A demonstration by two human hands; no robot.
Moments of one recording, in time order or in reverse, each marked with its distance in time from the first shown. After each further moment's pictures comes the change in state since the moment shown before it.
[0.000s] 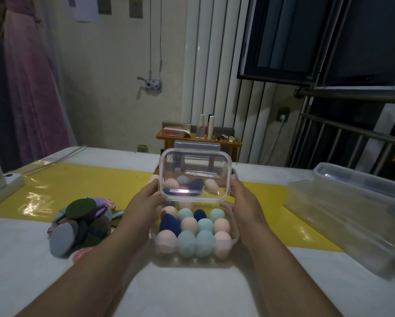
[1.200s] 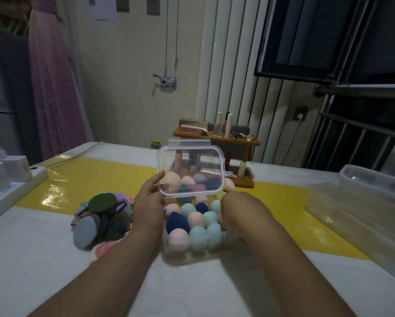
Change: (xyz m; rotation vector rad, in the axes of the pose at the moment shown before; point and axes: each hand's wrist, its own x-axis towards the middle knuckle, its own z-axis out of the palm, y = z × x) left_hand -0.008 0.003 -0.005 -0.241 0.350 0.046; right_hand 0.004 -0.019 0.044 -1.646 -0.301 0.023
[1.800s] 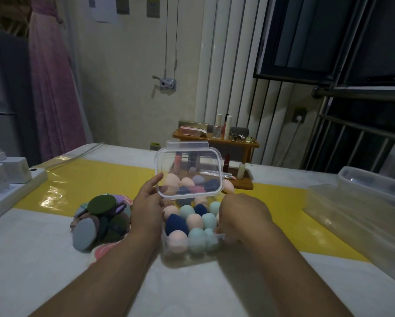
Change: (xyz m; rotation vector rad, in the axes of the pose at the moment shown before) left_hand -0.006 0.006 0.001 -0.033 0.015 -0.021; right_hand -0.022 0.000 -0.009 -0.100 0.058 -0.100
